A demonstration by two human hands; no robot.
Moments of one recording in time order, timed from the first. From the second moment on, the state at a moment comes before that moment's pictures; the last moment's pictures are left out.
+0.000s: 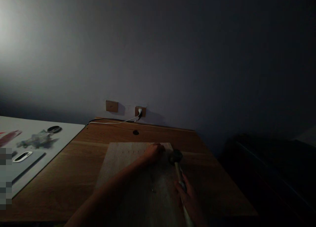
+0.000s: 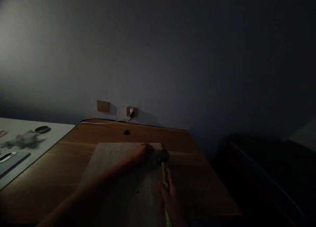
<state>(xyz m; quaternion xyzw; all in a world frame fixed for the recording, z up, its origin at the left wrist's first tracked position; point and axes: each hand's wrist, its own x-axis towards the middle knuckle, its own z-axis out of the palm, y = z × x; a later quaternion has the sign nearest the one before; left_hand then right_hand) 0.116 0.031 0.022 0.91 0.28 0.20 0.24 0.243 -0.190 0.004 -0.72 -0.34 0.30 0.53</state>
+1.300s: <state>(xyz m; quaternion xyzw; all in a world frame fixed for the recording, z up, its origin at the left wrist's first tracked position) 0.117 0.033 0.015 0.89 0.29 0.23 0.28 0.242 -0.187 0.004 -0.73 -0.32 0.30 0.52</state>
